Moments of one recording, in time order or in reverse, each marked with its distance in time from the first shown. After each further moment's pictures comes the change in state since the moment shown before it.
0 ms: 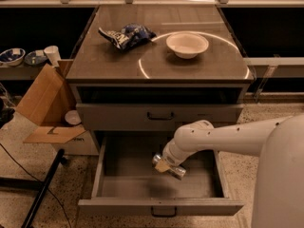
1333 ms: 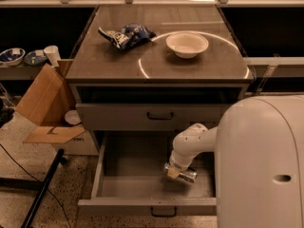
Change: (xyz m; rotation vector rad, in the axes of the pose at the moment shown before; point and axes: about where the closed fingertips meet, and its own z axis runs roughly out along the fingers) arm 0.066 -0.035 0.044 0.055 0.218 -0.099
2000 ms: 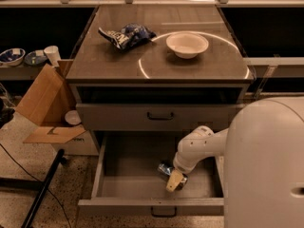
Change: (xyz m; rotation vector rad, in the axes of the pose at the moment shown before) arm 0.012 0.004 -0.016 0.036 -0.023 0.000
